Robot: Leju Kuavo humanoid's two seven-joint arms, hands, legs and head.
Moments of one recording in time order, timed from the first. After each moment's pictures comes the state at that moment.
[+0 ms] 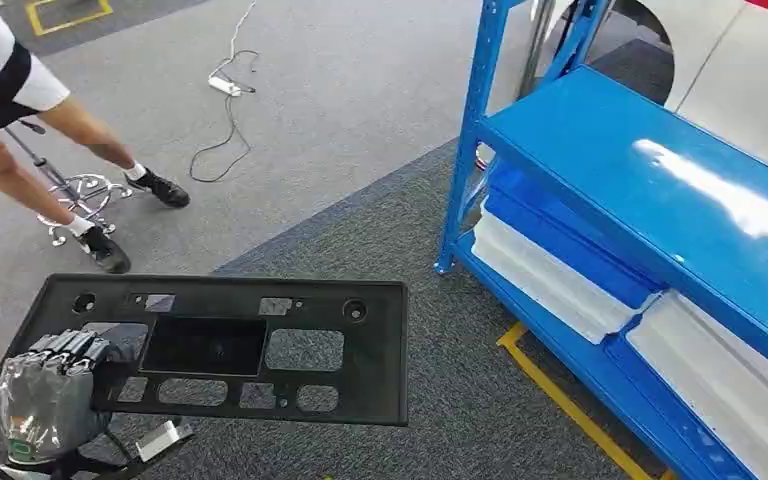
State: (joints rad) left arm 0.26 0.10 0.04 -1.88 -1.33 0.70 -0.26; right arm 0.03 0.08 -1.15 -0.24 0.58 0.45 -0.26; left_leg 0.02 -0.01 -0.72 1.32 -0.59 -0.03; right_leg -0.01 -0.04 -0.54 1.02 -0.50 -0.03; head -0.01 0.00
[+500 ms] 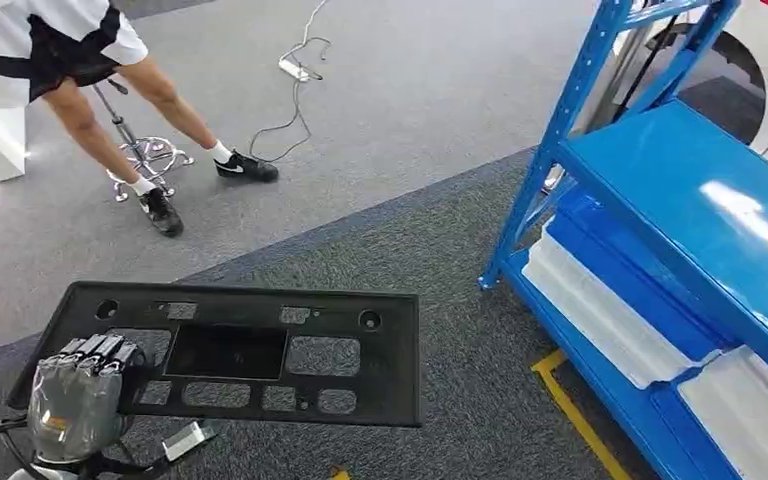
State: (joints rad) left arm 0.27 0.09 -0.02 -1.85 -1.43 0.70 -0.17; right arm 0.03 0.09 -1.18 -0.27 0.61 0.43 -0.21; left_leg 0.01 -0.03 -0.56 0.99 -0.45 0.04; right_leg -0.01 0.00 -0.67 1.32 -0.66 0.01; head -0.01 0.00
